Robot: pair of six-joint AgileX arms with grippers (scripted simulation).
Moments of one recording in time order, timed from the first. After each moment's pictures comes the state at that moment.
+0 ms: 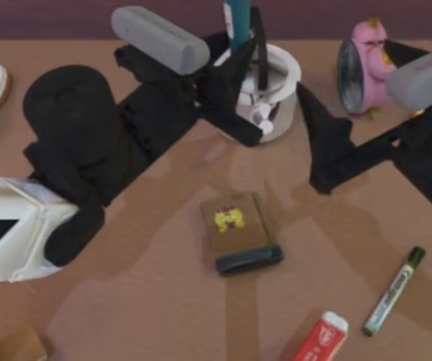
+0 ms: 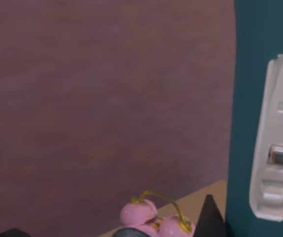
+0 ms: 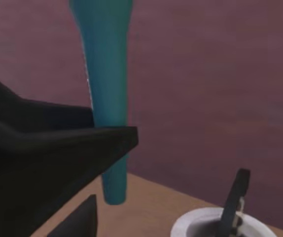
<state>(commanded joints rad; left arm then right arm) -0.63 1.58 0.70 1.01 0.15 -0.05 0.71 1.07 0.58 0.49 0.21 -0.05</state>
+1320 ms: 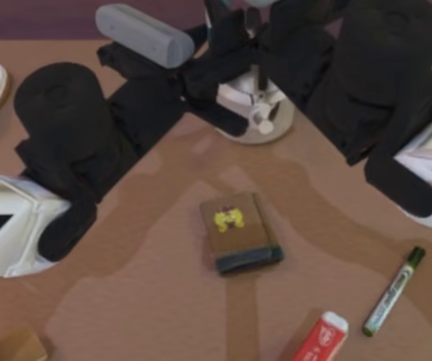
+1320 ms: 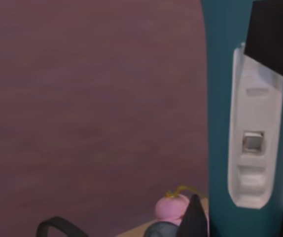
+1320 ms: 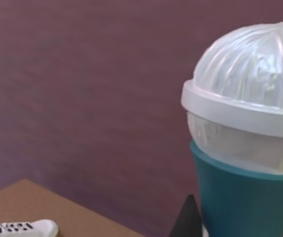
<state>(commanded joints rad) -0.63 1.58 0.70 1.01 0.15 -0.05 0.75 1.62 1.01 0.63 0.17 -0.05</state>
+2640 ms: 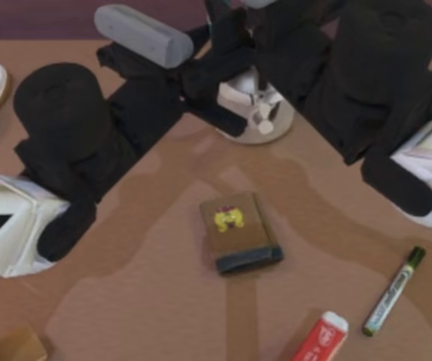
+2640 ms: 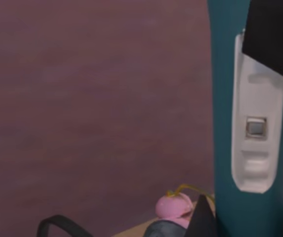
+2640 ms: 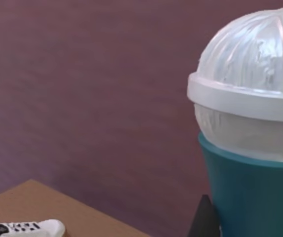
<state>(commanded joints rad) -0.63 1.58 0.70 1.01 0.15 -0.05 0.75 1.62 1.01 0.63 0.17 -0.05</state>
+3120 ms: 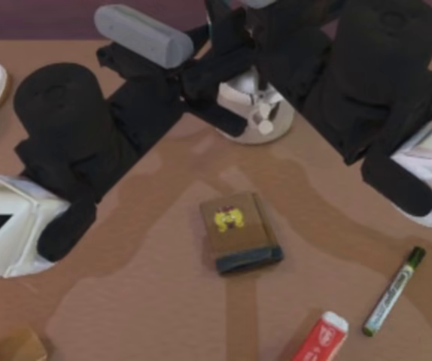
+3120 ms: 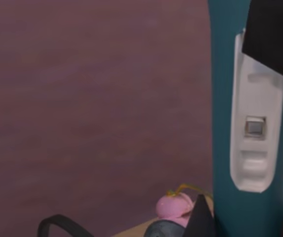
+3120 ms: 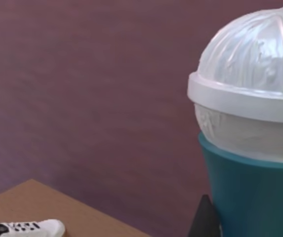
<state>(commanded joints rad) -0.63 1.58 0.70 1.01 0.15 -0.05 0.75 1.62 1.01 0.63 0.17 -0.05</state>
